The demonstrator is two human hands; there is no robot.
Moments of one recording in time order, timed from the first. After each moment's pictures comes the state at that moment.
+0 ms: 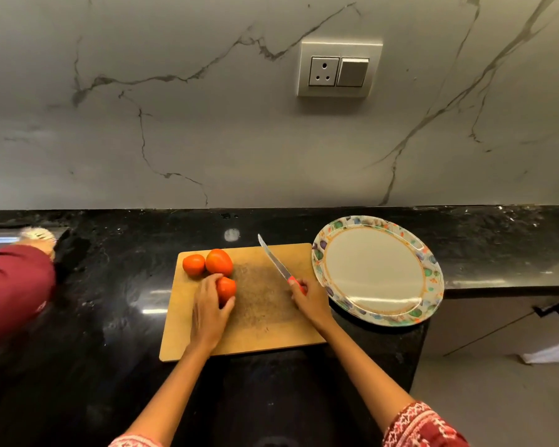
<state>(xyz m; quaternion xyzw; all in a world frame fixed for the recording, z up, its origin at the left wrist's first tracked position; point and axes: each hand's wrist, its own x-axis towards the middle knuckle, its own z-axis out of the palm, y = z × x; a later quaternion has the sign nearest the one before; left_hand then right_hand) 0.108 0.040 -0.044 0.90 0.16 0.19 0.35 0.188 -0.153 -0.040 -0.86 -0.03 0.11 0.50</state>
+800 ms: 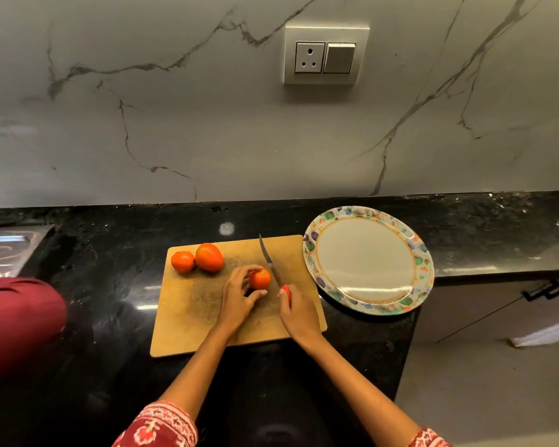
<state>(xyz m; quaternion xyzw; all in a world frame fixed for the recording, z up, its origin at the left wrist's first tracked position) 0.142 -0.004 -0.050 0.83 0.07 0.10 0.55 0.143 -0.151 -0.031 -0.89 -0.06 0.11 0.43</state>
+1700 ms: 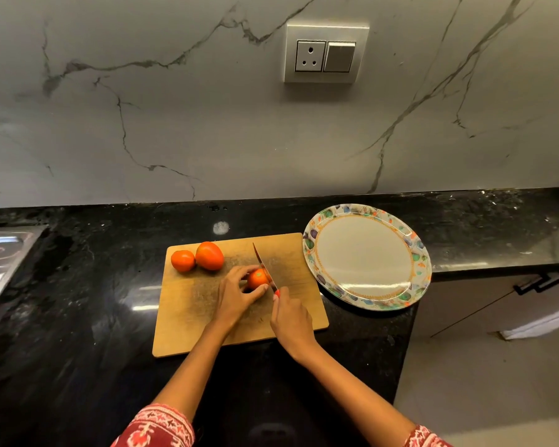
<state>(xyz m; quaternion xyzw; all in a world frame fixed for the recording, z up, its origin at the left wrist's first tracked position) 0.139 0.005 -0.041 0.85 0.05 0.10 0.51 0.119 -0.132 -0.009 -0.95 -0.10 0.10 0.29</state>
